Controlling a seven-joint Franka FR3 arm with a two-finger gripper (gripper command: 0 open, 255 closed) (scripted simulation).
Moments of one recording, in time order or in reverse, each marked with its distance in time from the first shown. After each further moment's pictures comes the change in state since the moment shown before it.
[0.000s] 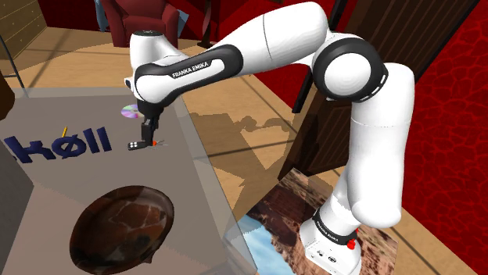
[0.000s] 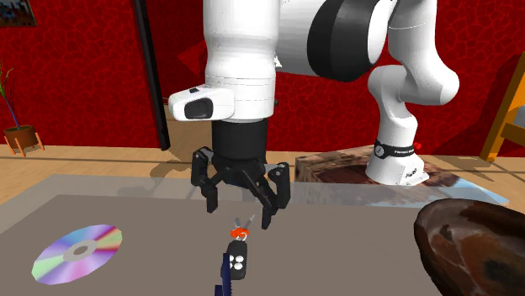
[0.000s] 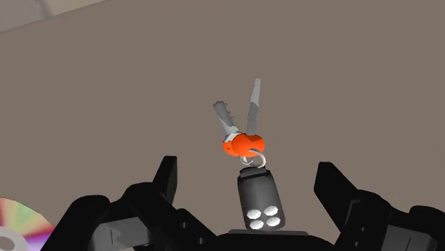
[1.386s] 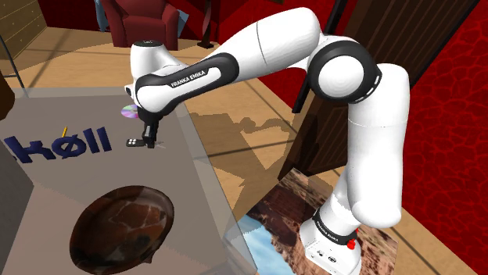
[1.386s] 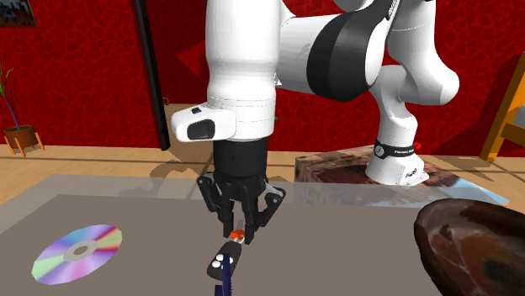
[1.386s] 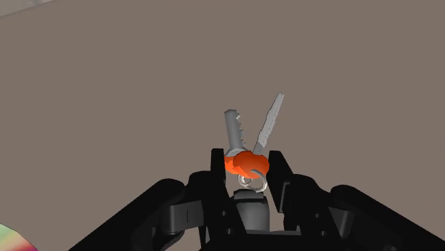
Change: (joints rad) arm 0.004 0.030 -0.001 -0.017 -0.005 0.051 0.005
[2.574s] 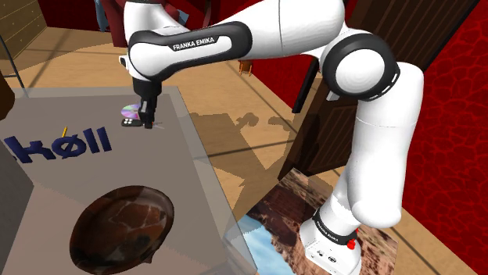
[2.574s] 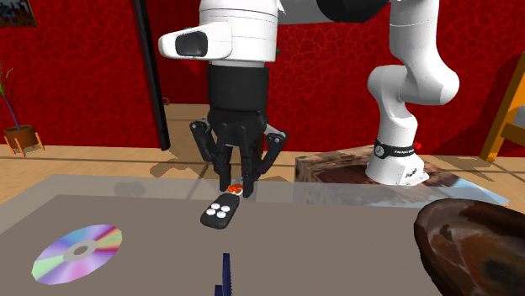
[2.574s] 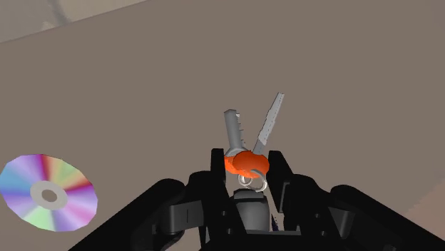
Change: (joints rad) arm -0.003 -0.082 0.006 0.109 0.014 -0.193 -0.008
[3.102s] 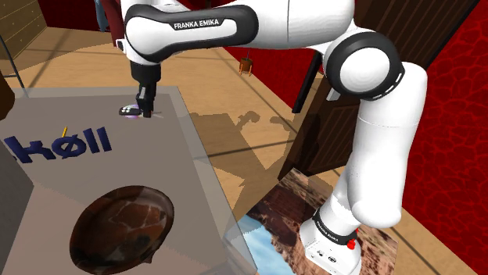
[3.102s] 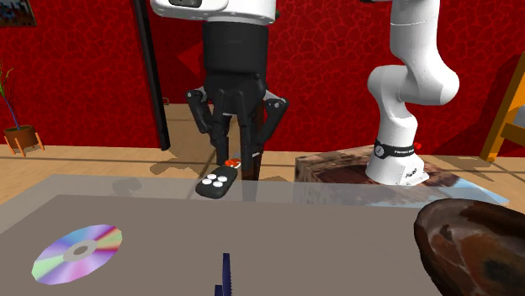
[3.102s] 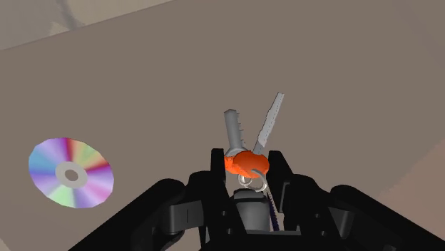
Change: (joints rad) arm -0.001 -0.019 0.001 0.081 0.004 -0.100 -0.005
